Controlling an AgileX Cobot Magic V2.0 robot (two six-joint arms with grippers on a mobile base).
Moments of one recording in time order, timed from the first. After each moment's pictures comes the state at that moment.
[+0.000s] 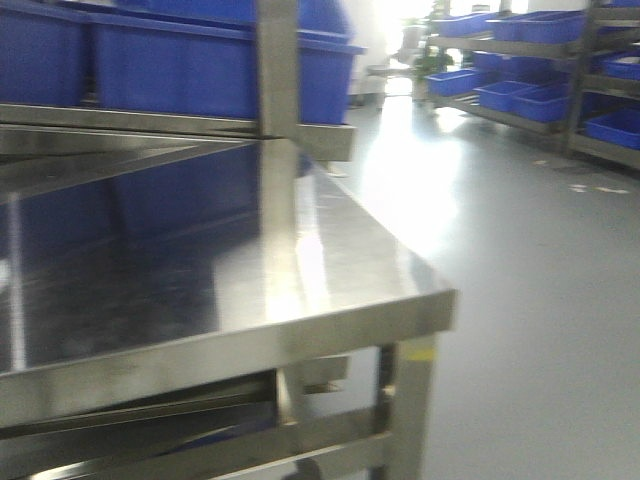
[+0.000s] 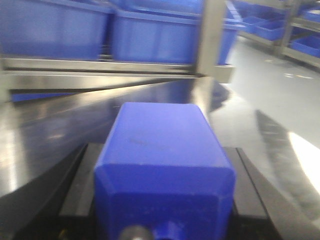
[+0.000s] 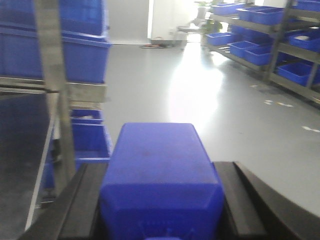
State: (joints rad) left arm -0.05 0.12 -0.44 -0.11 0.55 0.08; right arm 0.00 0.29 -0.30 0.04 0.13 -0.03
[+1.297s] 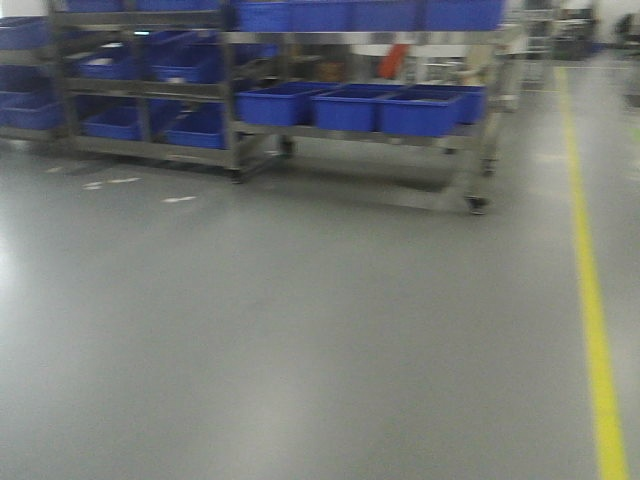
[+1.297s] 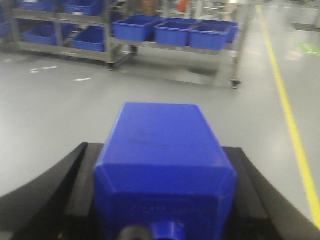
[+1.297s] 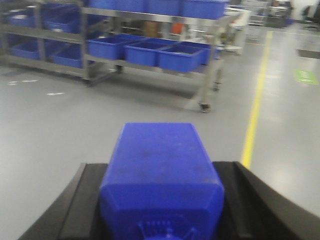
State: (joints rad) left arm -0.05 0.12 -0.44 -0.11 0.55 0.08; right arm 0.00 0.29 -0.30 0.04 0.13 -0.03
